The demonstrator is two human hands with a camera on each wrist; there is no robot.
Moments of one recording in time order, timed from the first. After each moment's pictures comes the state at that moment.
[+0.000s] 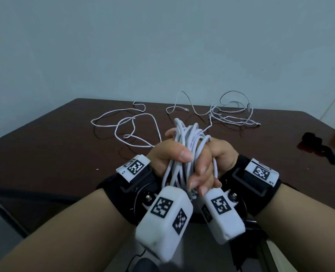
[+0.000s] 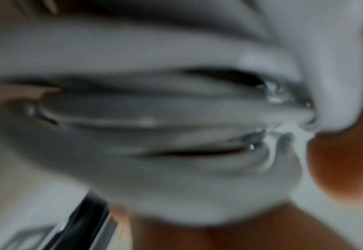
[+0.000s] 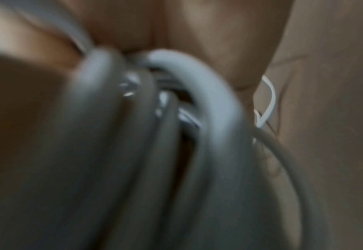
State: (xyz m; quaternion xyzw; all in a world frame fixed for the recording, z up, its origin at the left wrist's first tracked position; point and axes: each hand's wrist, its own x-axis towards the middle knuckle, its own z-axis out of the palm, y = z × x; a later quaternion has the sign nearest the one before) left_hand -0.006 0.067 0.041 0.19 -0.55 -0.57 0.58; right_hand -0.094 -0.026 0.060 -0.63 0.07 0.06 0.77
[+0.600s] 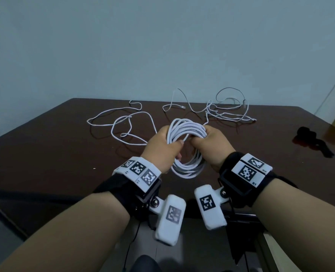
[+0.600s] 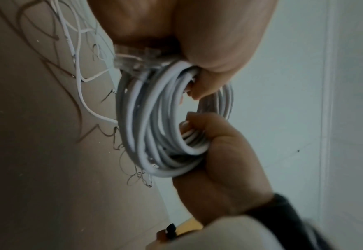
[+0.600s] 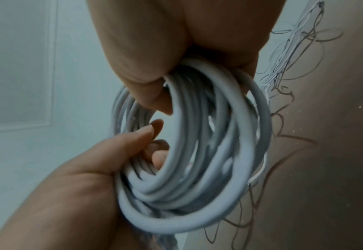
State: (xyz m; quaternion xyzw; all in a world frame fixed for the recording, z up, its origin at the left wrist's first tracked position) left_hand 0.014 0.053 0.015 0.71 -0.36 -0.13 0.59; right_hand -0.065 -0.066 0.022 -0.80 0.22 -0.27 0.48
